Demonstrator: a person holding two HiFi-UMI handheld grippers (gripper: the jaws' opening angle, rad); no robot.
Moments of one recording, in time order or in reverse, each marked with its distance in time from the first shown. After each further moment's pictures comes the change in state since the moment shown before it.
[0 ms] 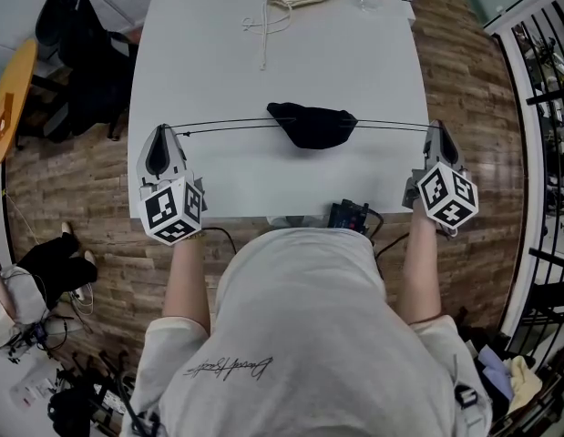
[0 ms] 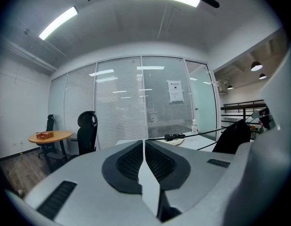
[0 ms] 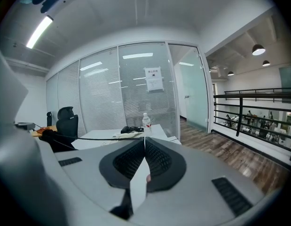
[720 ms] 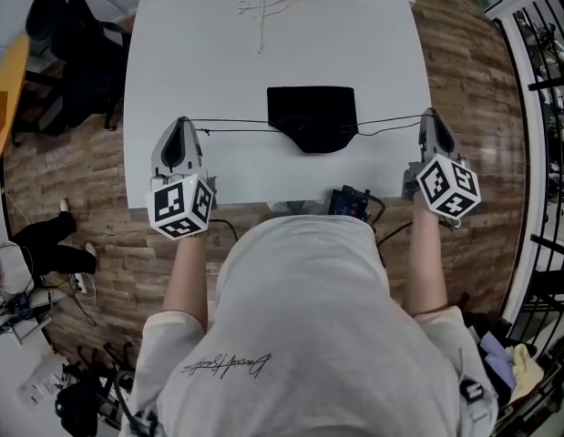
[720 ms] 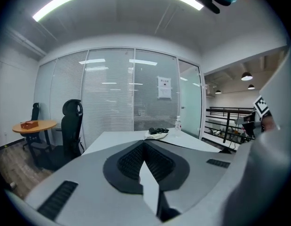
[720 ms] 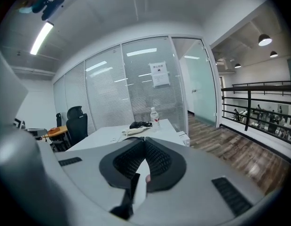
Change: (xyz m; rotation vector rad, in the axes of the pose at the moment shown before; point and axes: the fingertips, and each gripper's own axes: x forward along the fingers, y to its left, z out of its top) left arm -0.009 -0.046 -0.026 -0.049 0.076 -0.171; right arm -0.008 0.014 -0.021 0.027 0.049 0.101
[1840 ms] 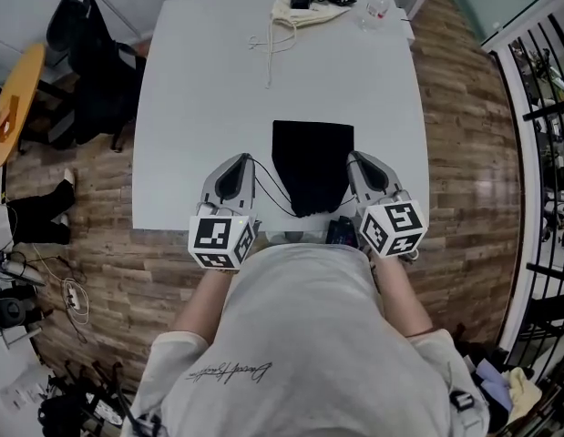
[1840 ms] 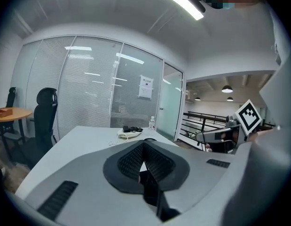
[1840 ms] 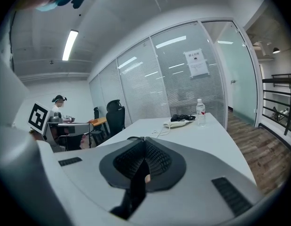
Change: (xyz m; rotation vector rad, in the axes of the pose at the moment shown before) left arm -0.008 -0.102 0.000 -0.041 0.033 -0.278; right arm -0.007 0.166 -0.038 -0.117 0.101 0.408
